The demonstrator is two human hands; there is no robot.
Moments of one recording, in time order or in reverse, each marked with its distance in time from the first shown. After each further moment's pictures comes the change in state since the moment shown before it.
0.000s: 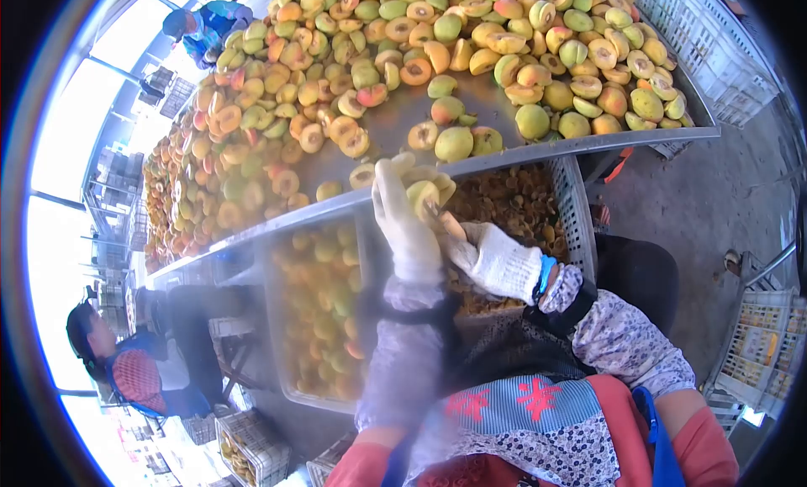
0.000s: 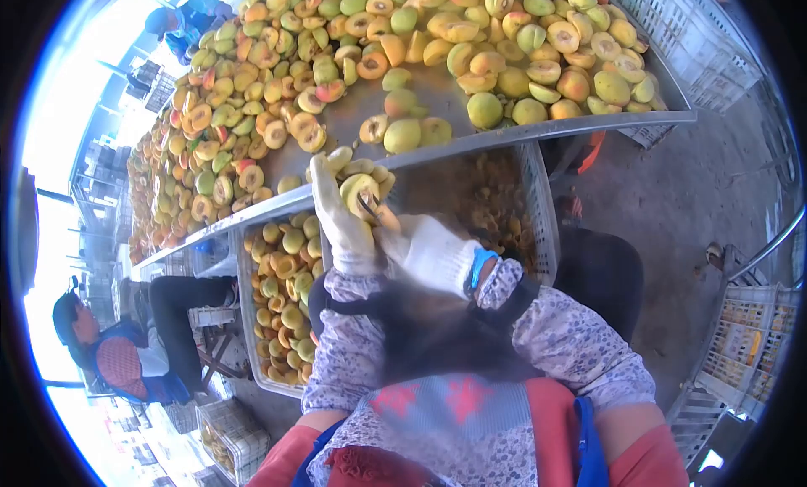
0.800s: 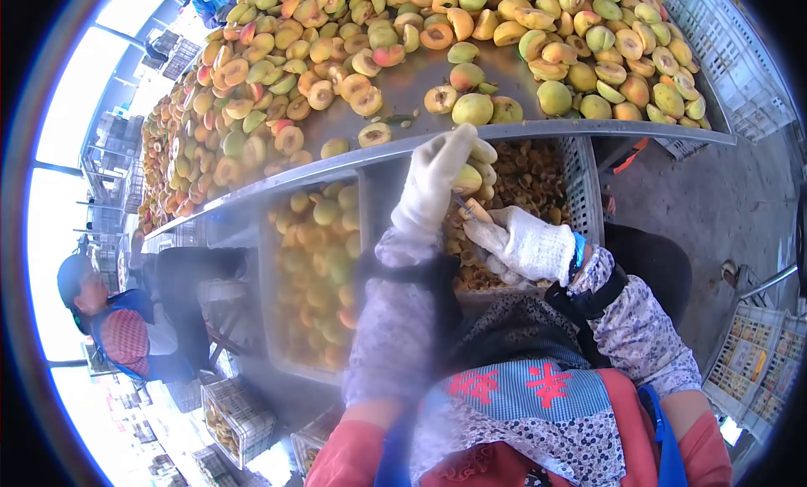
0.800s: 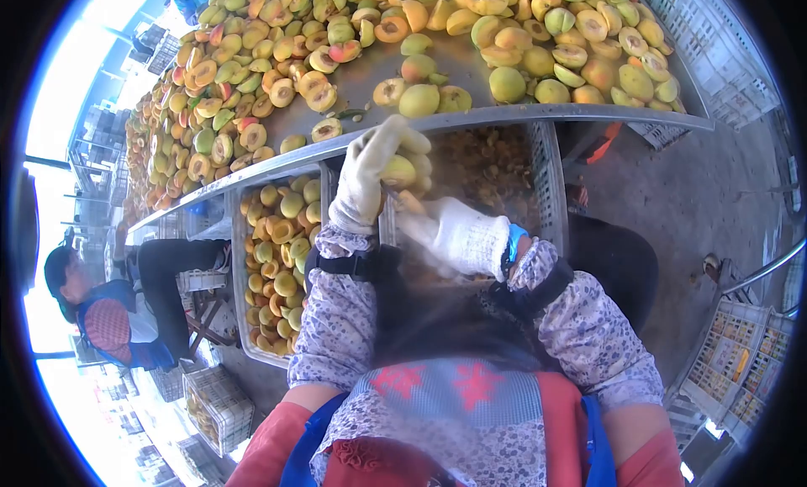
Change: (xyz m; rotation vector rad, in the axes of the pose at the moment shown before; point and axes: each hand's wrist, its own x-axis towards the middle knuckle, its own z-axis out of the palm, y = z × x) left_hand 0.013 0.022 -0.013 0.399 -0.571 -0.298; right_hand -0.017 -0.002 -0.010 0.104 -0.169 0.341
